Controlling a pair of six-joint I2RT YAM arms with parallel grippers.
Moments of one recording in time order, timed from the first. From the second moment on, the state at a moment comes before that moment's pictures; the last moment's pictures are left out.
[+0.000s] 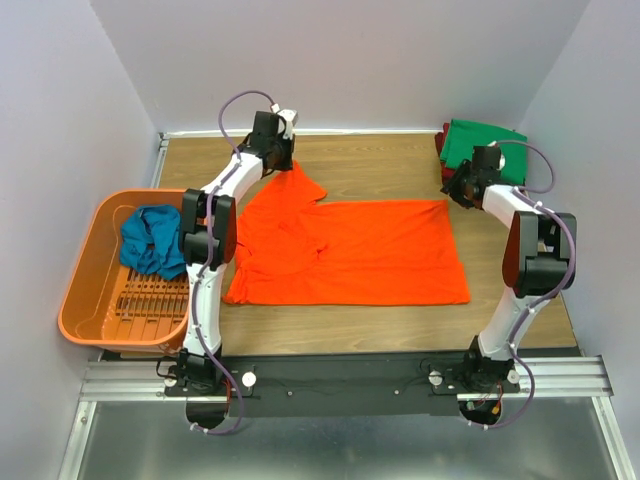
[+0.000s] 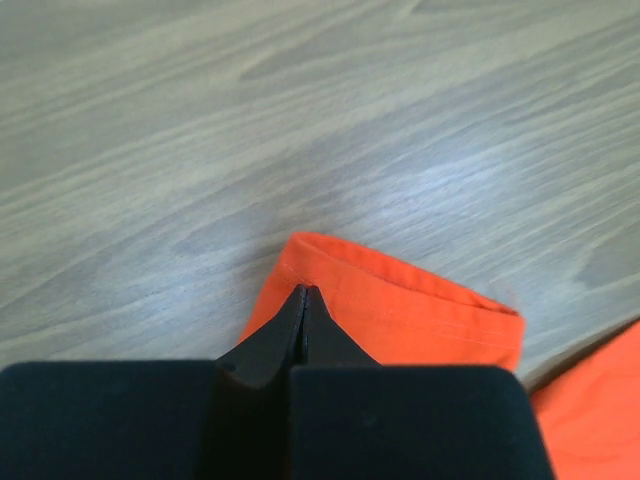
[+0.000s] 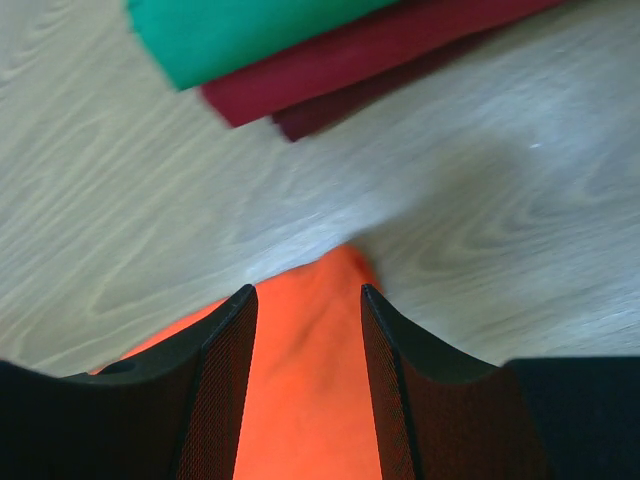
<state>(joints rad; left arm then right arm) -0.23 2.32 1.94 -0.32 0.17 -0.04 -0.05 1.87 1.25 -0.12 0.00 0.55</state>
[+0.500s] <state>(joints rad) -0.23 2.26 1.88 -0.19 0.19 -0.12 -0.08 2.00 1.32 -0.18 0.02 0.53</state>
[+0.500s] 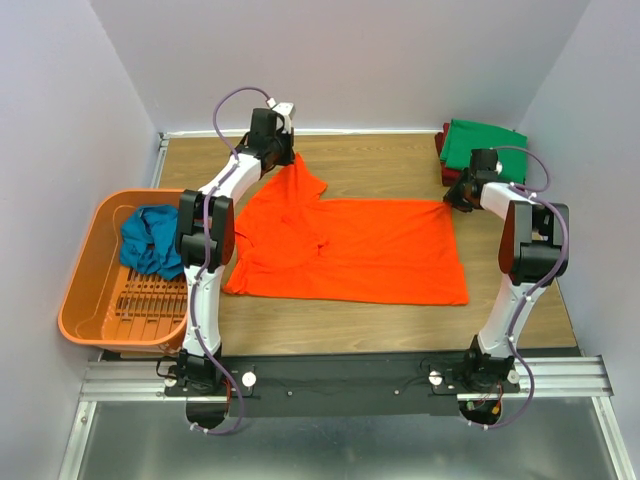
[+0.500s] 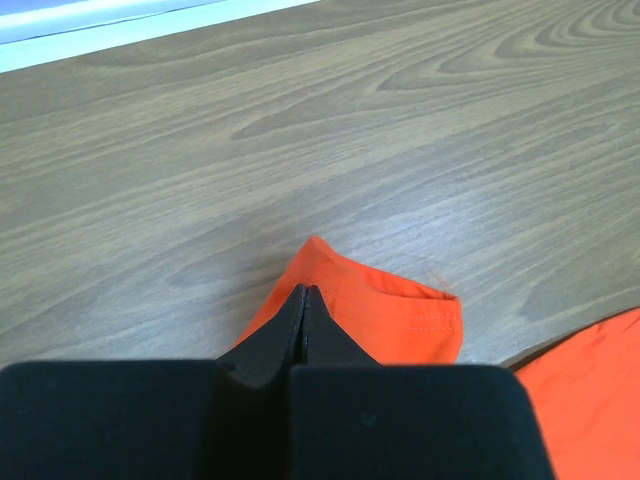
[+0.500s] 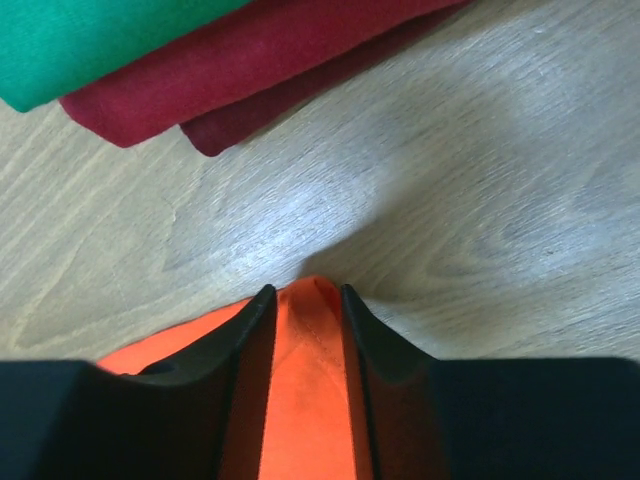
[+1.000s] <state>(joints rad) -0.23 2.26 1.92 -0.19 0.19 -0.14 -0.08 2.05 1.37 -0.22 0.02 0.53</state>
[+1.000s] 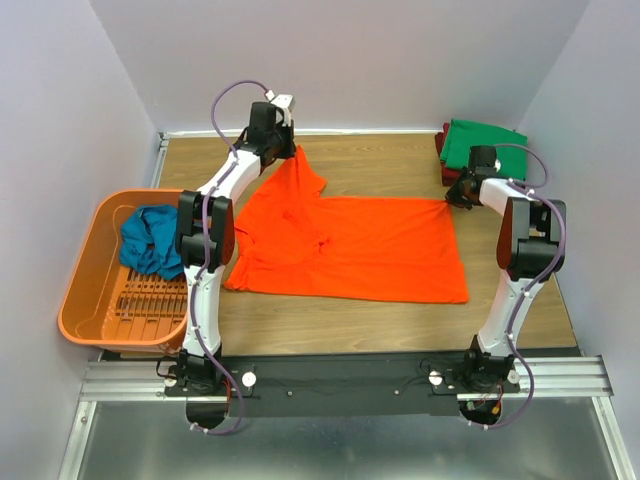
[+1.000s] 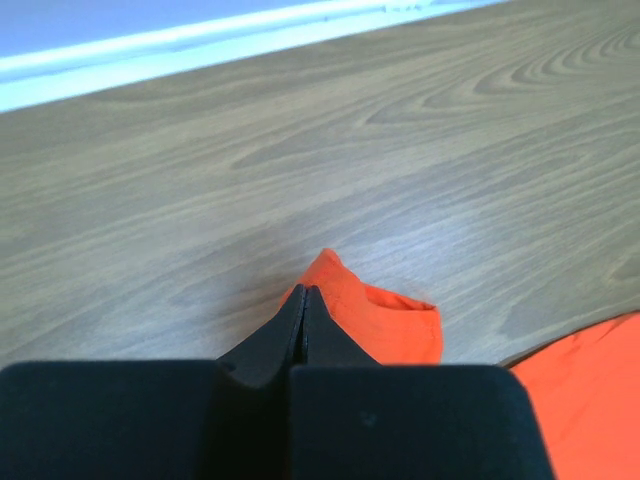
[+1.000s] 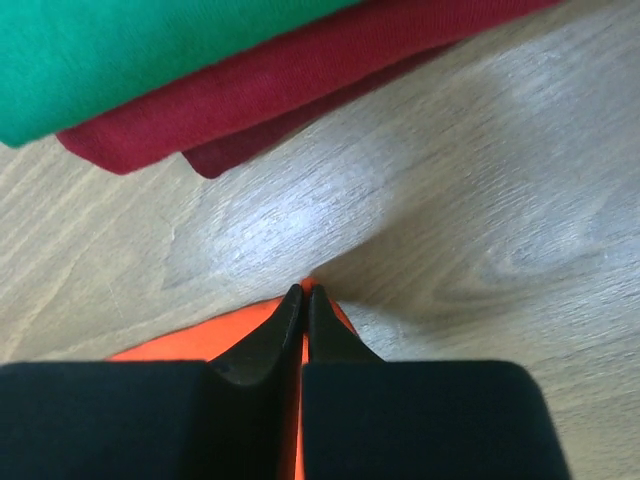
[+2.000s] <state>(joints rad) -0.23 2.05 1.65 -0.16 0.14 -0.23 -0.08 1.73 1.16 -0.12 0.07 0.57</state>
